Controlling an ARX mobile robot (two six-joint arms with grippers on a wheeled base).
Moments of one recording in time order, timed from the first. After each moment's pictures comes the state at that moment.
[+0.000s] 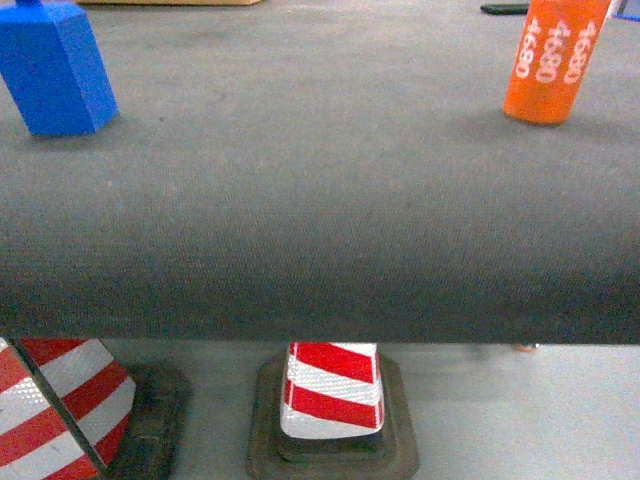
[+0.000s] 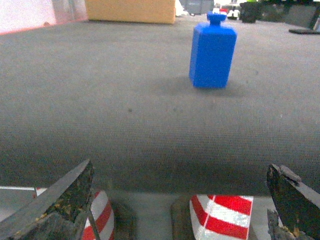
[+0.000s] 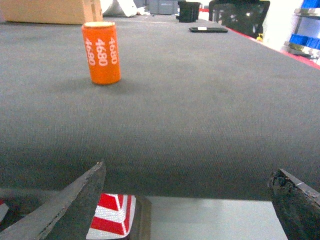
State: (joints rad) left arm 0.00 0.01 0.01 0.00 0.00 0.00; right arm 0.00 0.00 0.01 0.00 0.00 -0.01
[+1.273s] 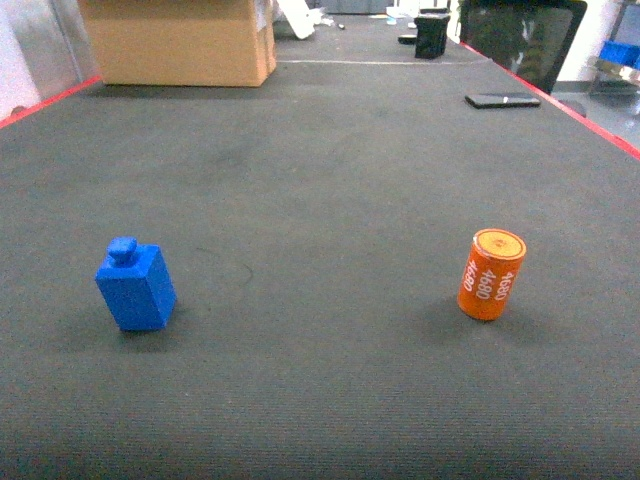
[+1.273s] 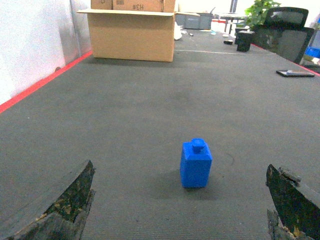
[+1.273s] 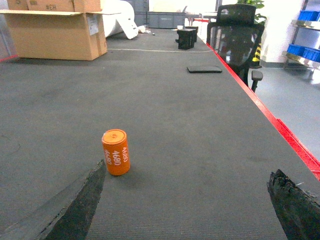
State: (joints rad) left arm 0.00 0.01 0.01 0.00 0.00 0.00; right arm 0.00 0.00 0.01 -0.01 0.00 0.00
